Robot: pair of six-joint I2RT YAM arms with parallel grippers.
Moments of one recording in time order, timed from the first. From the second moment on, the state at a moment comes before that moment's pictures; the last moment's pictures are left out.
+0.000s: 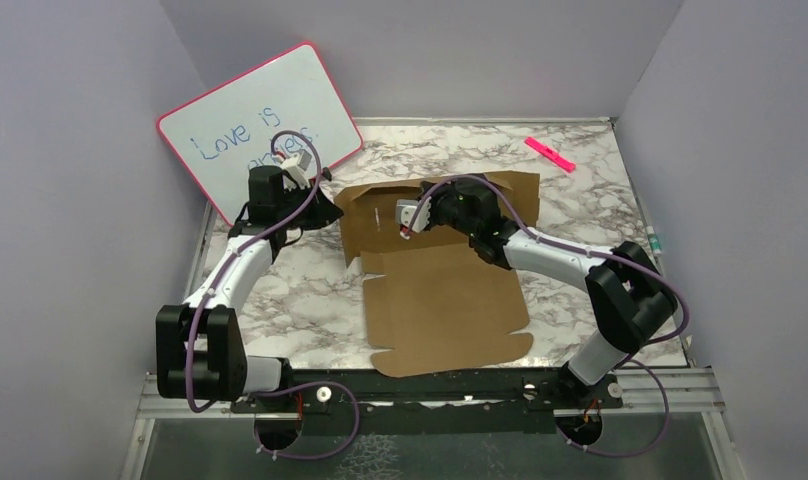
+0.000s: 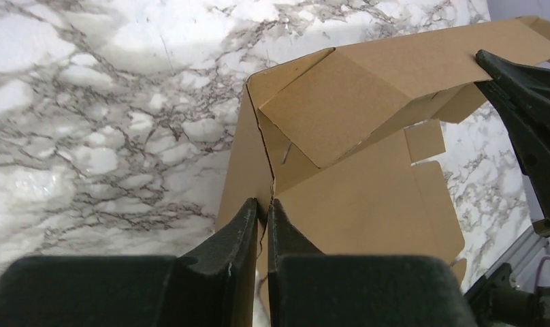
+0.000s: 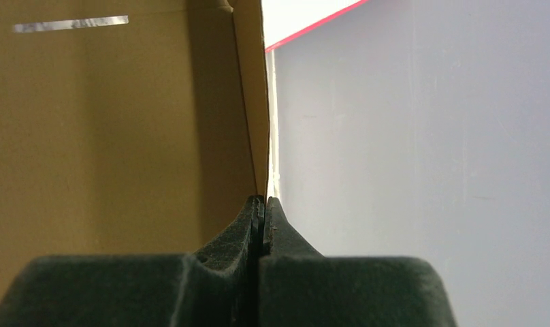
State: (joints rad) left arm -0.06 1.34 0.88 -0.09 0.54 -0.33; right arm 0.68 1.65 0.99 0.40 -0.11 -1.26
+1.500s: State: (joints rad) left arm -0.19 1.34 1.10 -0.19 0.37 -0.43; right arm 0.69 1.56 0.96 0.40 -0.21 -1.41
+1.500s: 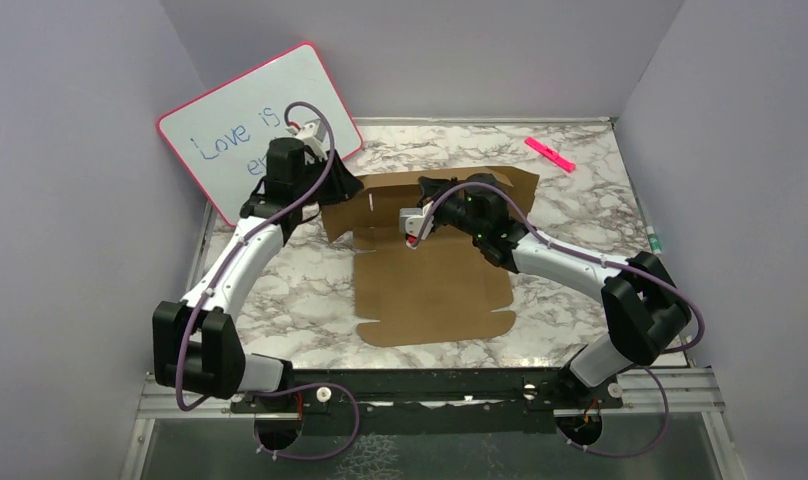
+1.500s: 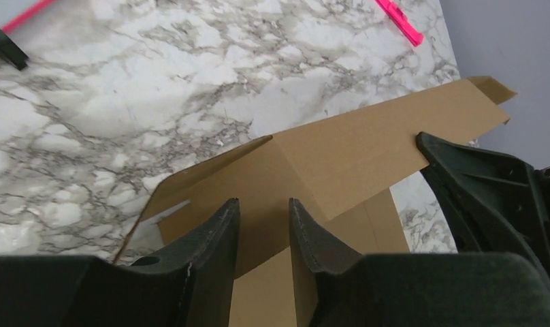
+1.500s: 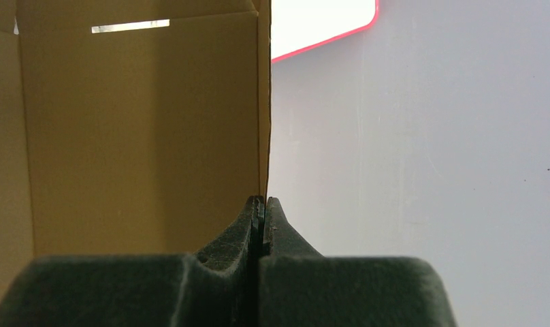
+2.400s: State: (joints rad) left arm -0.26 1.38 0.79 0.09 0.25 -0.59; right arm 0.79 1.55 0.76 0.64 -0.07 -1.60
